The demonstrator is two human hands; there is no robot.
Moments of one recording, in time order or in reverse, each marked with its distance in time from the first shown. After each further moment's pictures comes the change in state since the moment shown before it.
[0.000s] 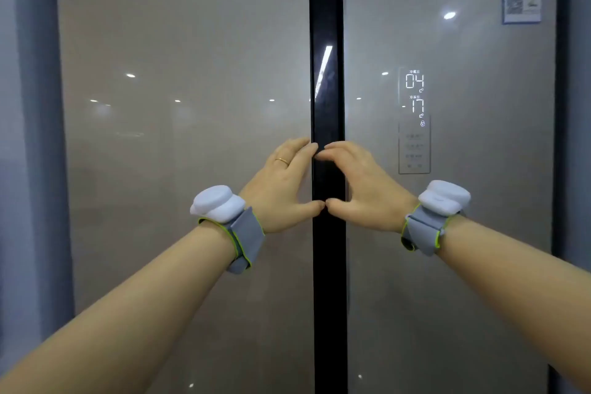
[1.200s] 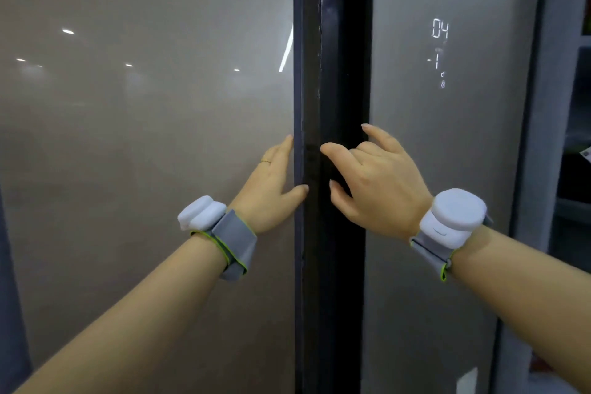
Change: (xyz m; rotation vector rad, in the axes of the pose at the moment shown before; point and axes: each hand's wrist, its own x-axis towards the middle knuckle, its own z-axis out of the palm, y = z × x) left_hand -0.015 -0.009 0.048 -0.404 -0.030 -0.106; right_hand -0.043 -0.021 0.003 -0.760 0.204 -0.094
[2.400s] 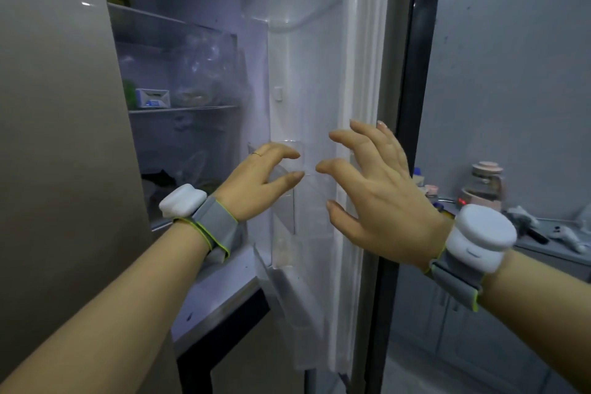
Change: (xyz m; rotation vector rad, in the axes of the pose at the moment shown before) left_hand -0.017 0.059 0.110 -0.469 -0.383 0.544; right_hand -0.109 -0.063 -0.138 -0.399 -0.525 0.457
